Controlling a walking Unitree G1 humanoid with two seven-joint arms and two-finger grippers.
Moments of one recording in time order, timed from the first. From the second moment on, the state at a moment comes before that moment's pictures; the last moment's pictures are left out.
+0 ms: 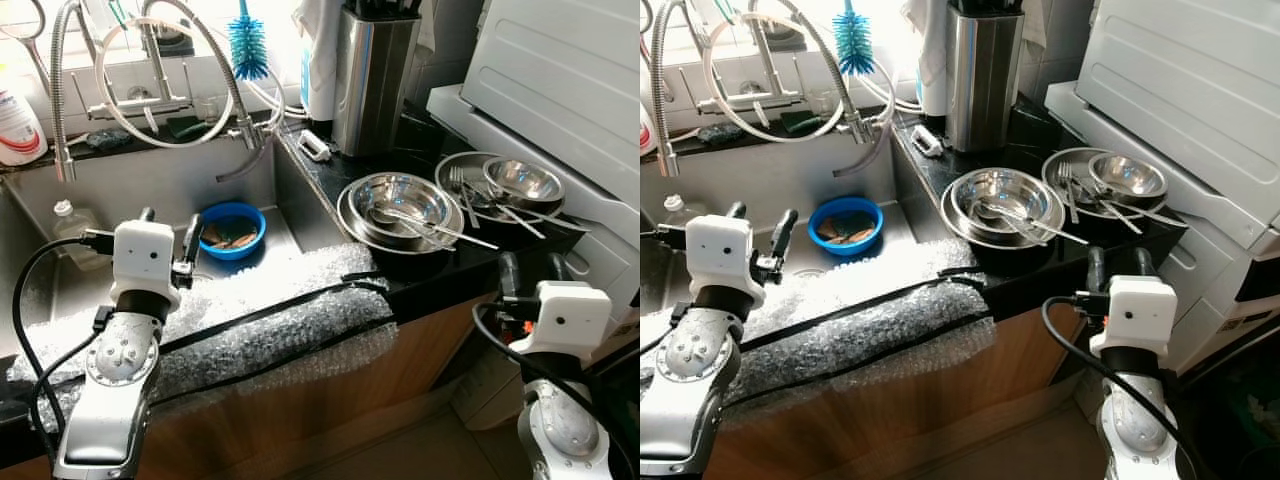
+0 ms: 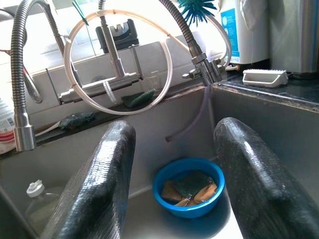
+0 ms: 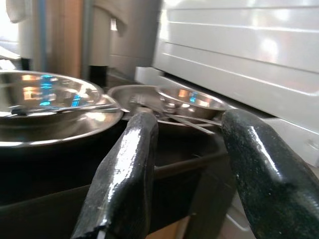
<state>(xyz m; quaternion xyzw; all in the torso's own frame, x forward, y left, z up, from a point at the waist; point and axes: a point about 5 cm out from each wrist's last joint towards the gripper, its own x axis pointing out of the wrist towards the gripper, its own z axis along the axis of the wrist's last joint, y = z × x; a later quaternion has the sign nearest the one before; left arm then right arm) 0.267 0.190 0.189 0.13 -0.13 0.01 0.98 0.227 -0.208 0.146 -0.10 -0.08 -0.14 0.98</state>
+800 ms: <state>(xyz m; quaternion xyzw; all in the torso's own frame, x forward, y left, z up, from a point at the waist) 0.268 0.191 0.192 0.13 -0.13 0.02 0.98 0.239 -0.185 0.183 -0.02 -0.17 -0.08 0.98</state>
